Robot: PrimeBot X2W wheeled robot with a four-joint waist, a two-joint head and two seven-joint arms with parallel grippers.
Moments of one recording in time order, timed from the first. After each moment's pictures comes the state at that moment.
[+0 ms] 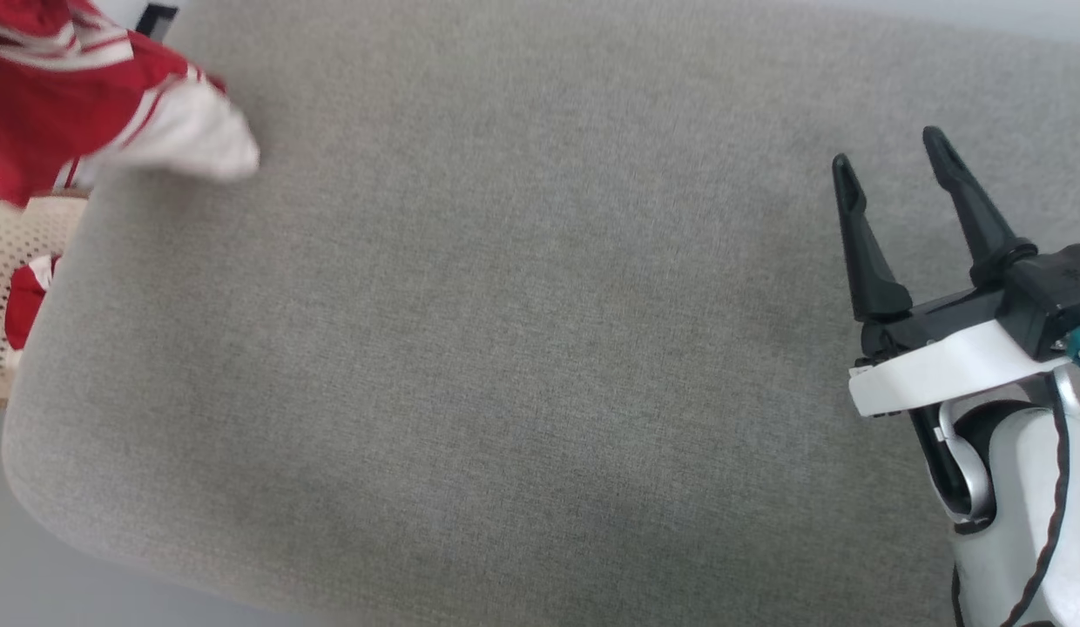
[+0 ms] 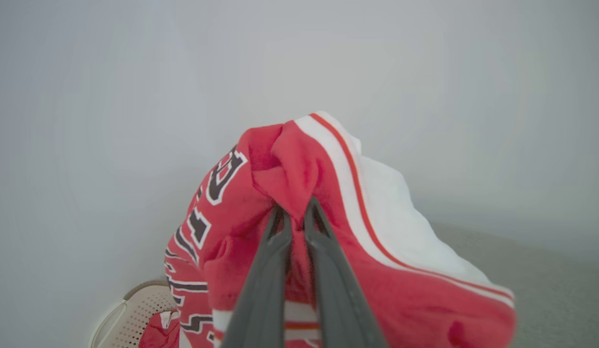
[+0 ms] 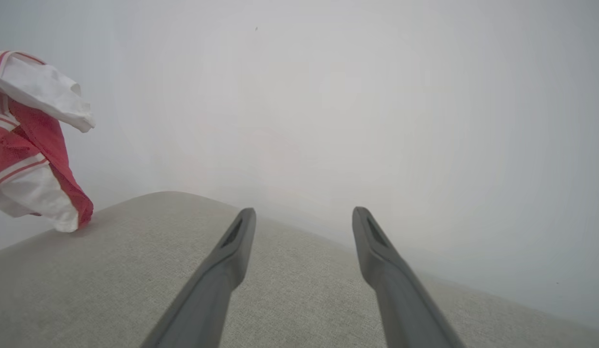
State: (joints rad) left arm -1.19 0.56 -0.20 0.92 -0.58 -0.13 0.19; right arm -0.36 -0.17 0.08 -0.04 0.12 0.13 -0.07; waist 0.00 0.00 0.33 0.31
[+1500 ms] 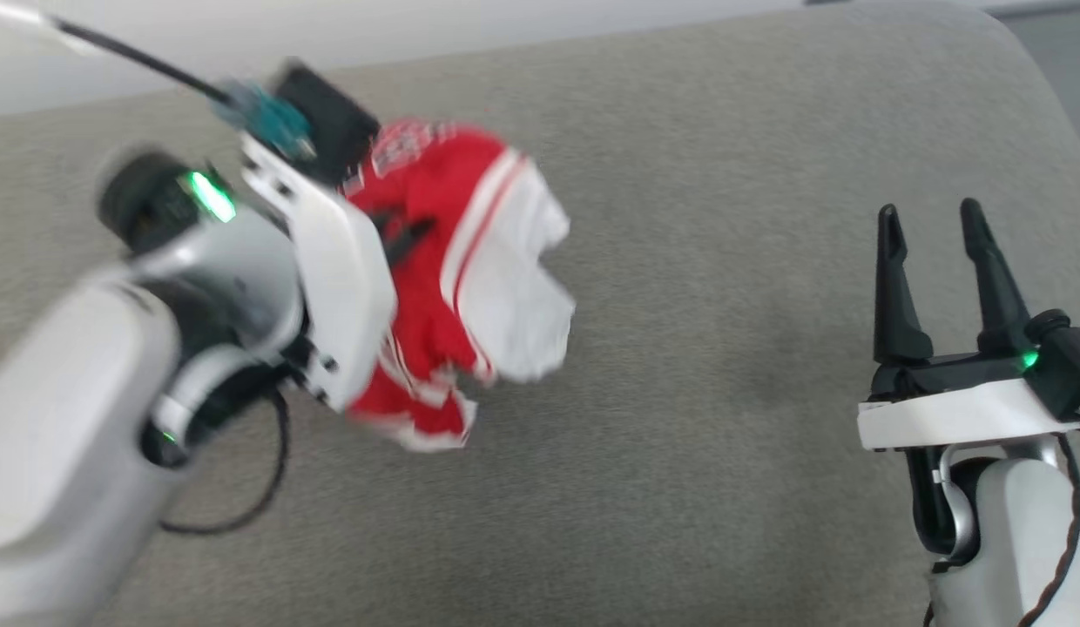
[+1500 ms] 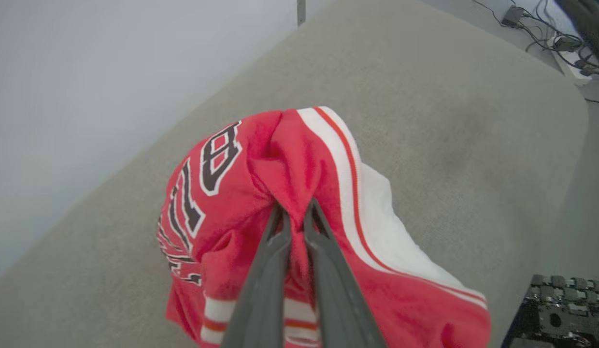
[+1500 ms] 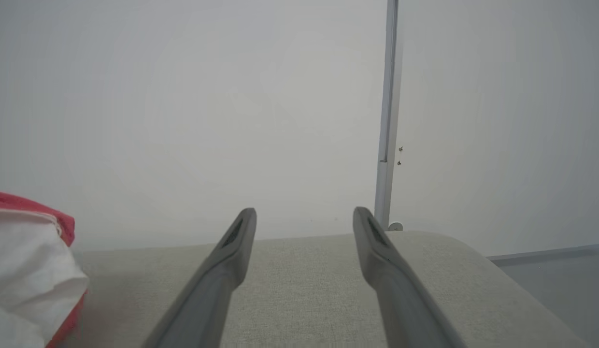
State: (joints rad) left arm -0.81 0.63 -0.60 -0.17 -0.79 -0.02 0.84; right arm -0.28 -0.05 -0.06 0.08 0.17 0.13 -0.25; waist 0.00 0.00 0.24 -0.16
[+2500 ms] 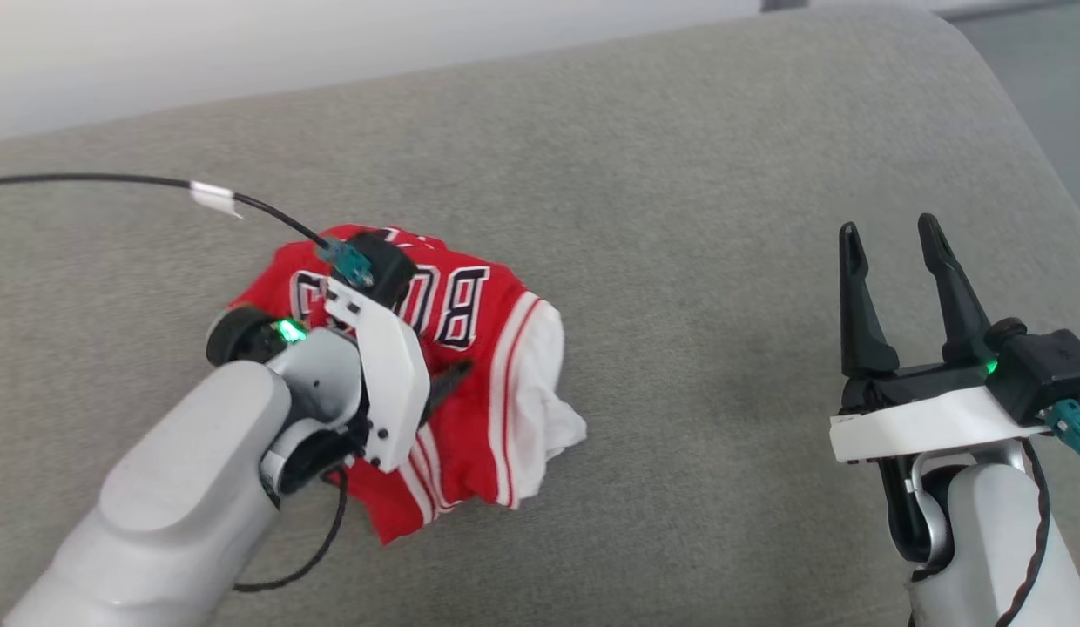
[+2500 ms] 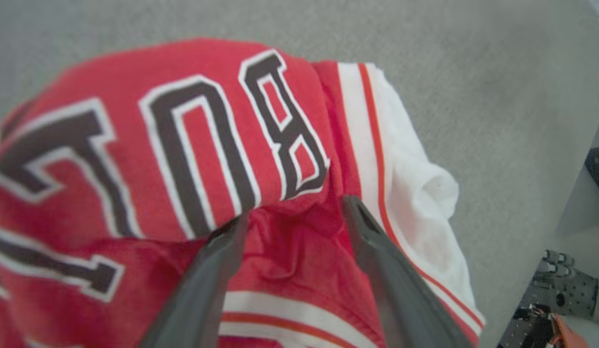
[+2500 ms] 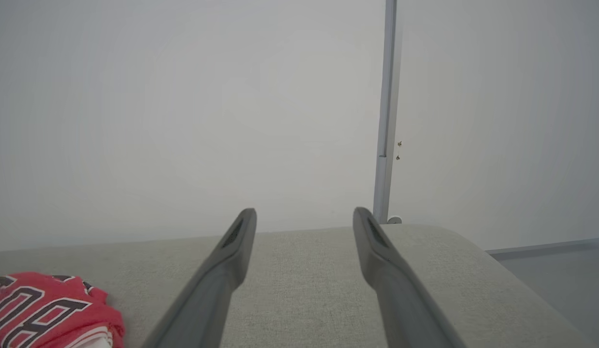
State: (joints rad) left arm -0.70 0.47 -0.76 0.35 -0.79 -0.12 0.57; right arm -0.28 -0.05 -0.01 0.13 0.18 0.13 -0.26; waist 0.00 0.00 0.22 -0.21
